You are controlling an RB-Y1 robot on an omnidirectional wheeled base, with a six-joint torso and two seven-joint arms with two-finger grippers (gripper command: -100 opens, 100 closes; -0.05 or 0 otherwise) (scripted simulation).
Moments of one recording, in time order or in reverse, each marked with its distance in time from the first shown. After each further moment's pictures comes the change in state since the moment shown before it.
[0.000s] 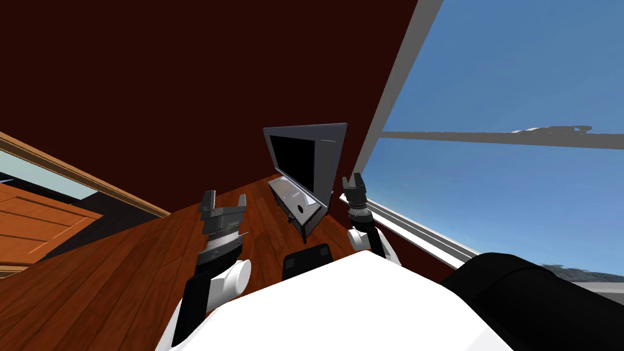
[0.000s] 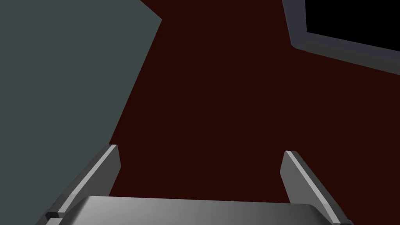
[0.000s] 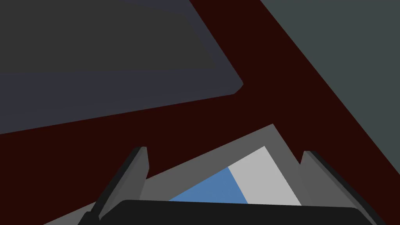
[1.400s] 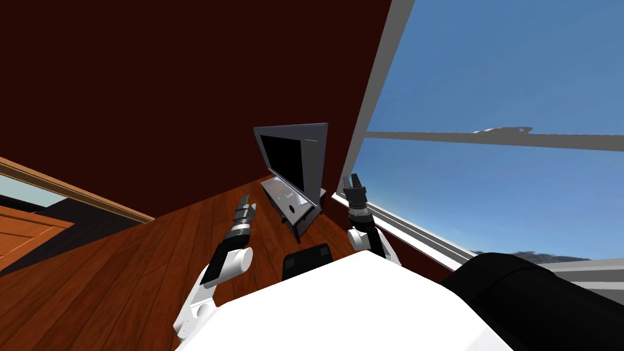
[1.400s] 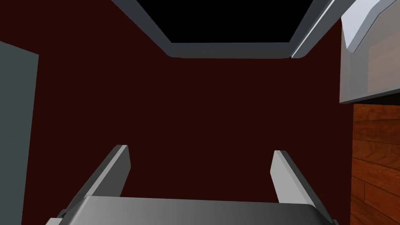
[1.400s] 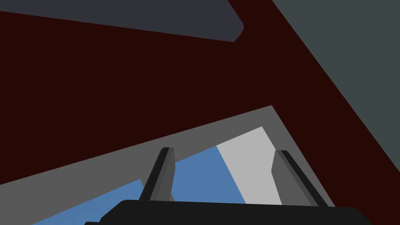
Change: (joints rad) left arm -0.190 0.097 0.071 0.302 0.114 0.327 -0.220; right arm 0.000 0.000 0.000 0.000 0.000 0.000 0.000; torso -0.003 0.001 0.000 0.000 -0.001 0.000
